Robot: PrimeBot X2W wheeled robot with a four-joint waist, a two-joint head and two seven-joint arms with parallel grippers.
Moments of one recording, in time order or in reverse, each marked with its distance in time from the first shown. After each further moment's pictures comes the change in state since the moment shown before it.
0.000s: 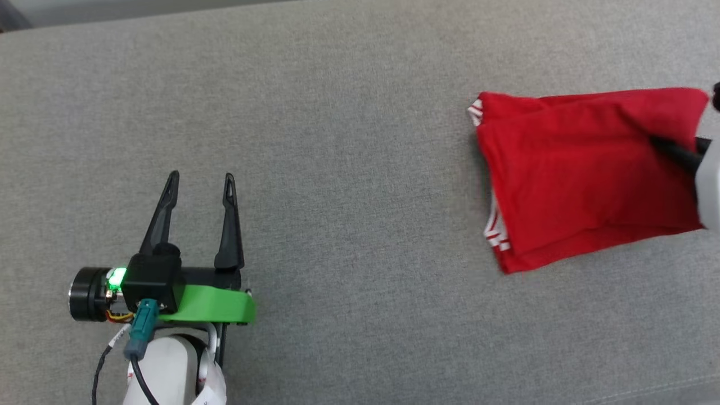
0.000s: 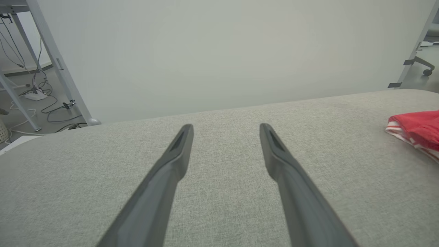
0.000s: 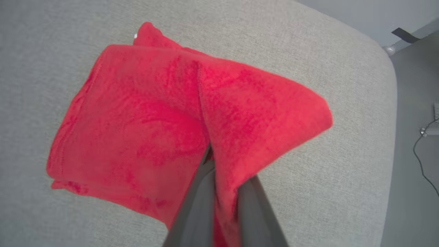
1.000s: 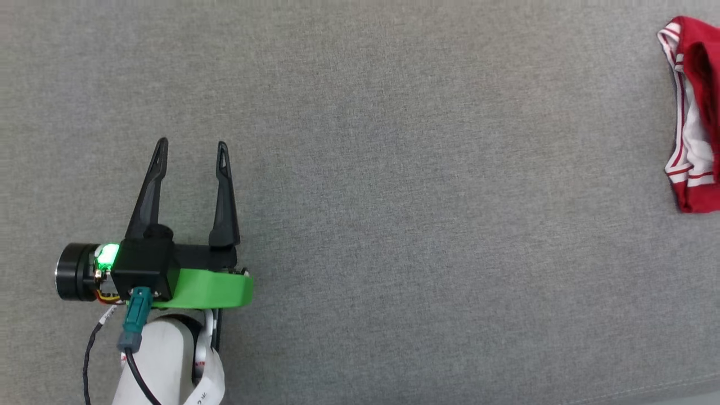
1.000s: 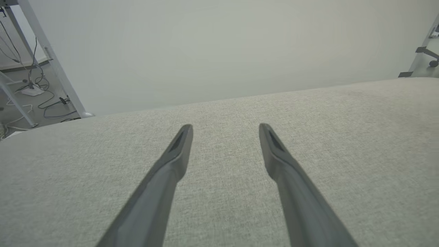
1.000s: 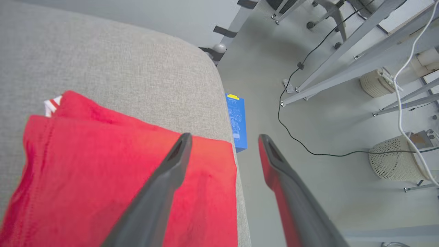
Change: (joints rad) left arm -0.061 0.028 -0.019 -0.056 0.011 0.027 0.000; right arm -0.221 0.021 -0.293 0.625 -0.360 0.000 -0.361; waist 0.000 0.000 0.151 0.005
